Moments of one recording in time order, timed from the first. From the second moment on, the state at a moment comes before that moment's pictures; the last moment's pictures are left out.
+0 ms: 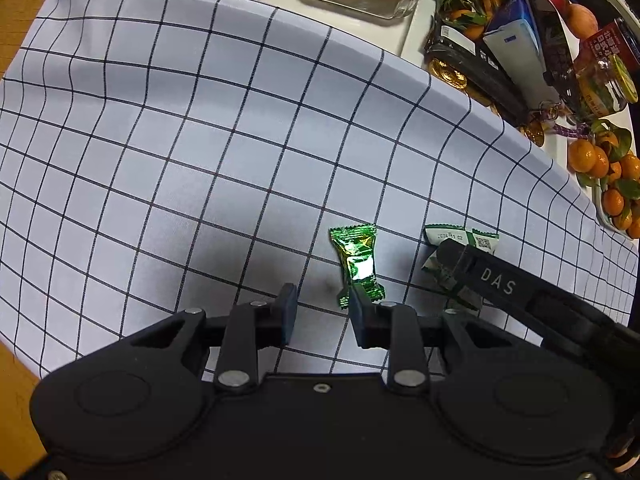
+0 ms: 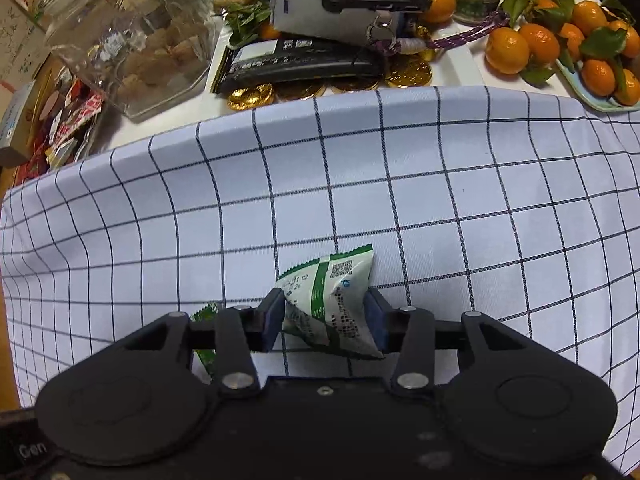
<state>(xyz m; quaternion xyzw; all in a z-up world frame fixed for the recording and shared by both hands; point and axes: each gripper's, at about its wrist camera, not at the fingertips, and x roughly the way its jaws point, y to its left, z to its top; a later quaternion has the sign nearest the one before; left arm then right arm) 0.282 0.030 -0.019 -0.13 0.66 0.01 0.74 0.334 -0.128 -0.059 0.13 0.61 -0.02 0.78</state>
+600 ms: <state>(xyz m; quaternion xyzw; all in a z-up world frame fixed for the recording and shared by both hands) 0.290 -0.007 -0.036 -0.10 0.66 0.00 0.75 0.313 -0.181 -0.050 0.12 0.65 -0.06 0.75</state>
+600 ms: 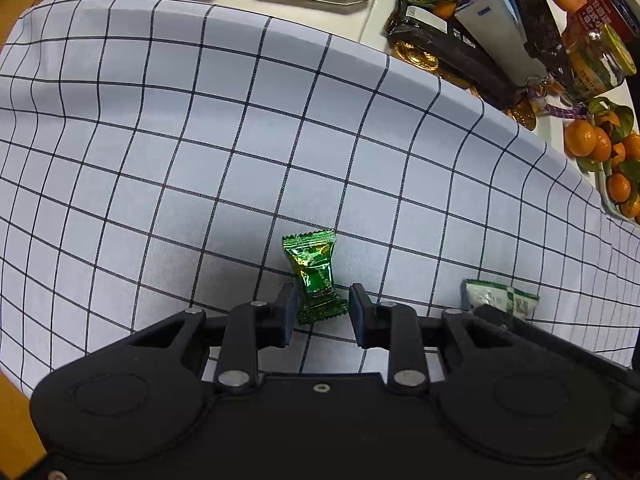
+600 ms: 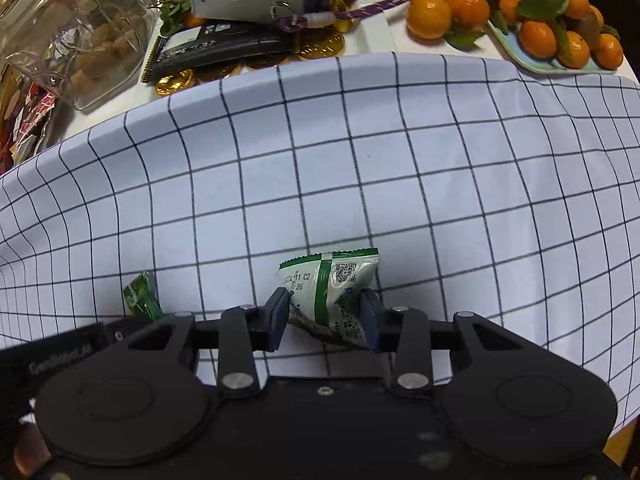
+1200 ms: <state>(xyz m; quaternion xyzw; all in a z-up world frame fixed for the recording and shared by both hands) 0.305 -0.018 -0.054 -0.08 0.67 0.02 0.74 0.288 -0.230 -0.040 0.18 0.68 -0.07 0.71</state>
